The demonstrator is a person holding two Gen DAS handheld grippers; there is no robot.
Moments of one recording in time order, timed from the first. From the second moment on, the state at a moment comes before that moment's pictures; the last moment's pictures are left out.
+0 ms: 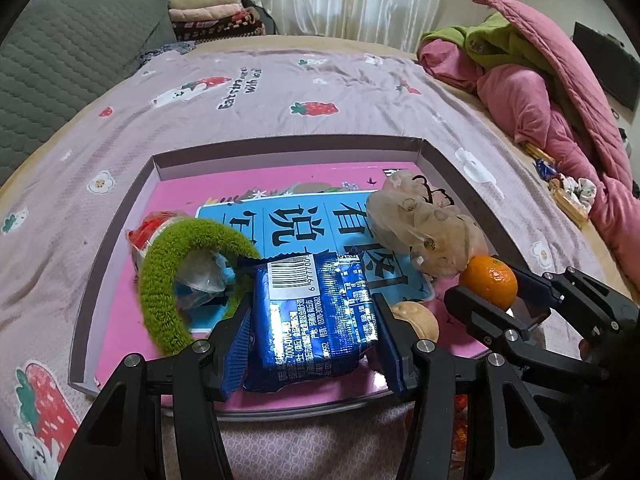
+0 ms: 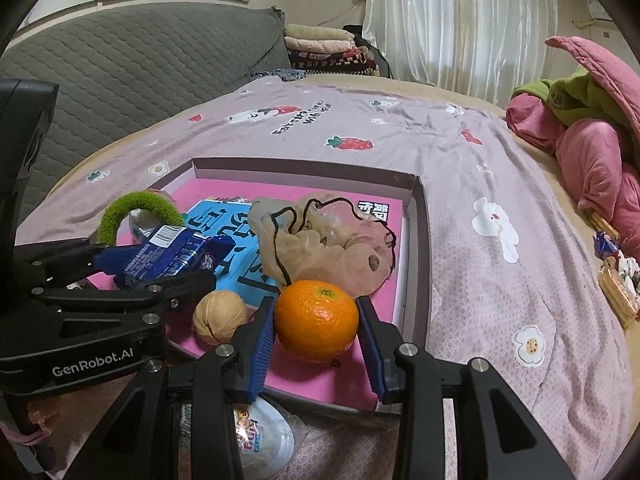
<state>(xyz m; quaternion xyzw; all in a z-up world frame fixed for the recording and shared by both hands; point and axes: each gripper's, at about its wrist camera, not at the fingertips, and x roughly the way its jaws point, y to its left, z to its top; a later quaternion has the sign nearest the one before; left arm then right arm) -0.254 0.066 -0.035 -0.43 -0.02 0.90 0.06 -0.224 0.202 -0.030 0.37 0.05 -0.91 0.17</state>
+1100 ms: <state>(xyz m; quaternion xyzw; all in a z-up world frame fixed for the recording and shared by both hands) -0.249 0.064 -0.040 -0.45 -0.02 0.89 0.06 -0.220 0.205 -0.030 0.38 0.05 -0.91 0.16</state>
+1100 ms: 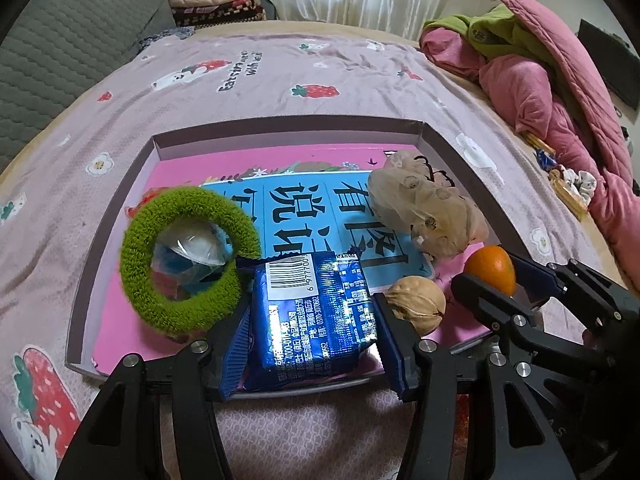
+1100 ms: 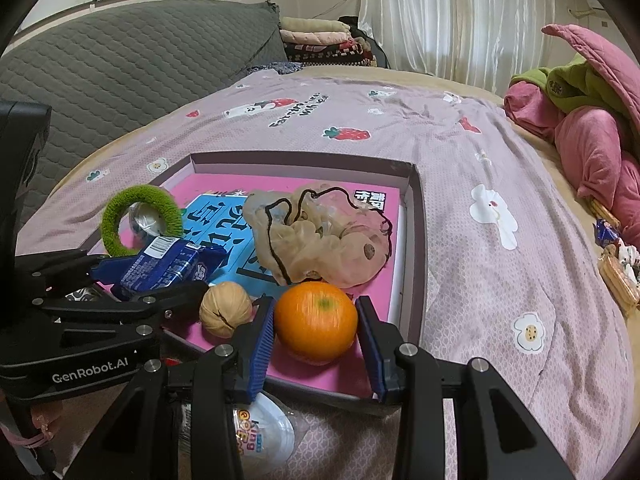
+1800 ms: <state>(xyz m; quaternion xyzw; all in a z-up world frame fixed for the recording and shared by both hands) -0.240 0.061 -0.029 -0.45 -0.02 0.89 0.05 -0.211 0.214 -0.022 0.38 0.03 -0.91 0.16</state>
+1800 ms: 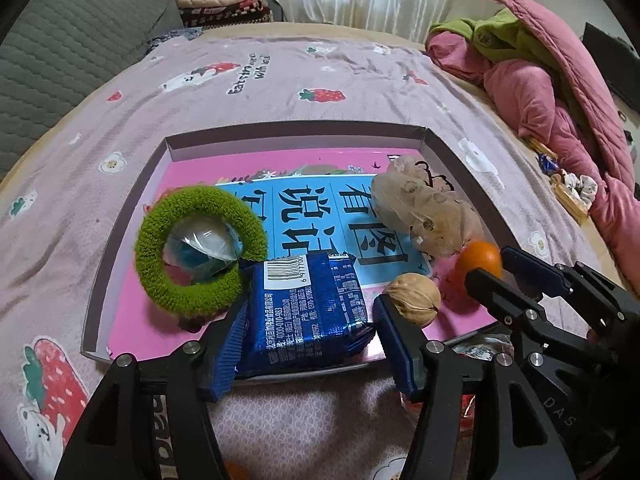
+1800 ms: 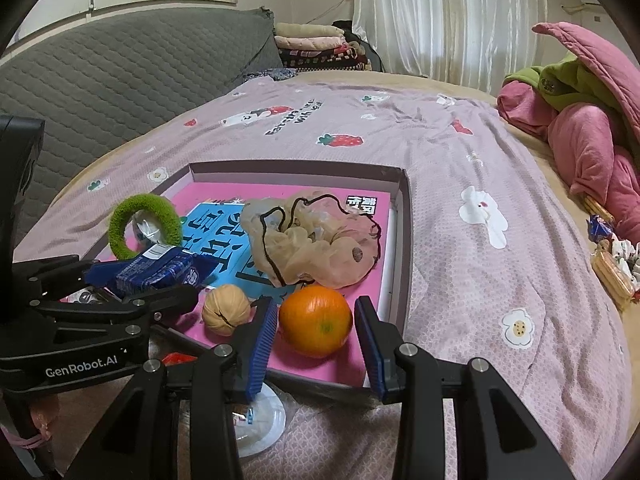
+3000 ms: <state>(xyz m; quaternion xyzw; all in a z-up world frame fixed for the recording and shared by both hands) -0.215 0.057 0.006 -0.42 -0.03 0.91 0.04 -0.201 0.222 -0.003 0.35 0.01 -0.92 0.16</state>
